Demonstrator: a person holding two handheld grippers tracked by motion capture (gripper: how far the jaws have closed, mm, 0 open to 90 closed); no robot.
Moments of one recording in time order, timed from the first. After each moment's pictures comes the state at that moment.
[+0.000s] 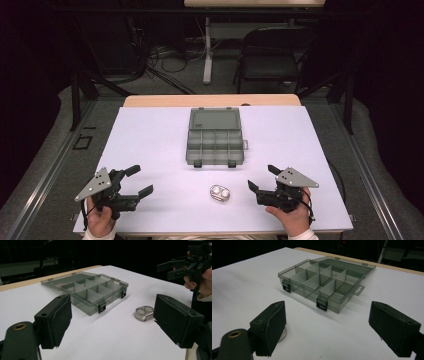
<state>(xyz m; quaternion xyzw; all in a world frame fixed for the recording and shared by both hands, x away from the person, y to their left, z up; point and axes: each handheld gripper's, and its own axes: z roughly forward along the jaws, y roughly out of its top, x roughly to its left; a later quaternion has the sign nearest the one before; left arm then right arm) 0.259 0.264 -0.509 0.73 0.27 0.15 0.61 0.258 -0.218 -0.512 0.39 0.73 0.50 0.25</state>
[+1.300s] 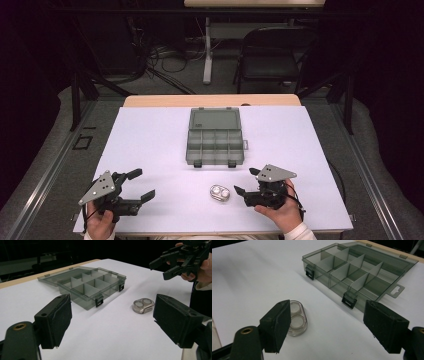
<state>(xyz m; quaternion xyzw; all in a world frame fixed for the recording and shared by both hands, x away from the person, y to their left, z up) 0.253 0.259 -0.510 0.75 0.26 0.15 0.58 0.272 -0.186 -0.509 0.32 0.81 0.46 0.18</state>
